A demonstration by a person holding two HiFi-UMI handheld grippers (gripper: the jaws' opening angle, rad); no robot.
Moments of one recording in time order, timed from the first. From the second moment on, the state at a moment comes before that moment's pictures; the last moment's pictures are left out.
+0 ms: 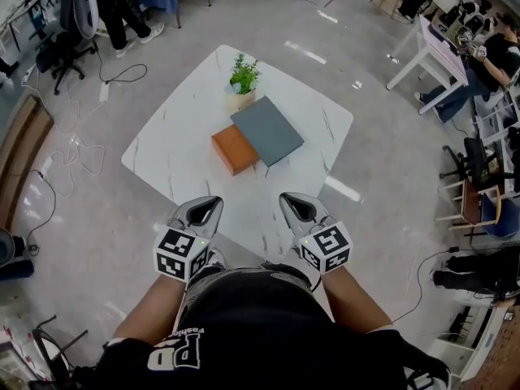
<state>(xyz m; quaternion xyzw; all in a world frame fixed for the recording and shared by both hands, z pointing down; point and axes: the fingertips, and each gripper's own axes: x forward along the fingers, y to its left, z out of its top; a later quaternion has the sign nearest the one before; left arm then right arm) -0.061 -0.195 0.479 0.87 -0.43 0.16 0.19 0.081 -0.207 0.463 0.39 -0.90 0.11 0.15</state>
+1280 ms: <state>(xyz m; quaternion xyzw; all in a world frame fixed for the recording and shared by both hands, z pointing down) -0.062 -0.192 0.487 0.87 -0.43 0.17 0.18 0.080 -0.202 0.487 0.37 -0.90 0.12 0.18</state>
